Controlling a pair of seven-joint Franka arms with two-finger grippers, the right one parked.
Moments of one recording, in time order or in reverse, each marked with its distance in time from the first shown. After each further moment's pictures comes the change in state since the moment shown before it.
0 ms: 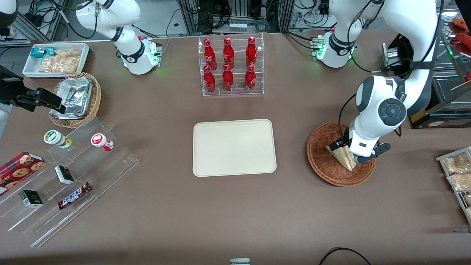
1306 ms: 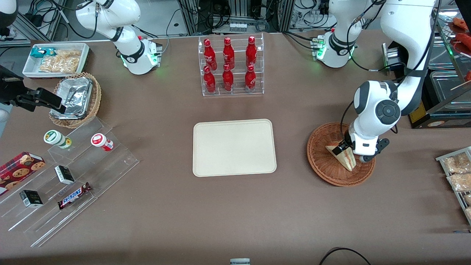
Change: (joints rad) arm 0.017 0.042 0.031 -0.136 0.000 0.239 -0.169
